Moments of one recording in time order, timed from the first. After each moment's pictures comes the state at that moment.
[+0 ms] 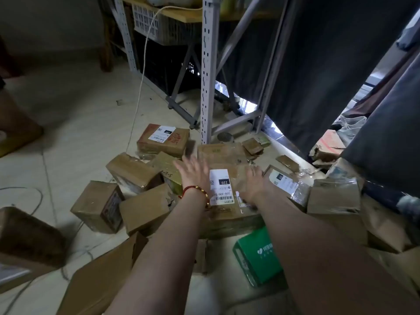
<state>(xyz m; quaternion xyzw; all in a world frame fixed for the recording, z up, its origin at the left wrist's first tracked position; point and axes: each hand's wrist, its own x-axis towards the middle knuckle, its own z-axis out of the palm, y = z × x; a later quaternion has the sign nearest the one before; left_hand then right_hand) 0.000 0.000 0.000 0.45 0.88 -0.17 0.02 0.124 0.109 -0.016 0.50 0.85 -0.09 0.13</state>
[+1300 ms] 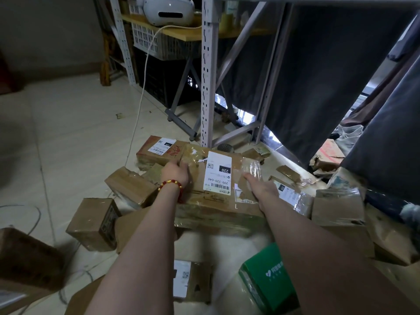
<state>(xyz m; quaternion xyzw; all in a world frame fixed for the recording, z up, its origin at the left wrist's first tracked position) -0.068 -0.012 0.042 0.20 0.87 0.41 0.19 0.114 0.115 0.010 0.67 0.54 -0.48 -0.17</state>
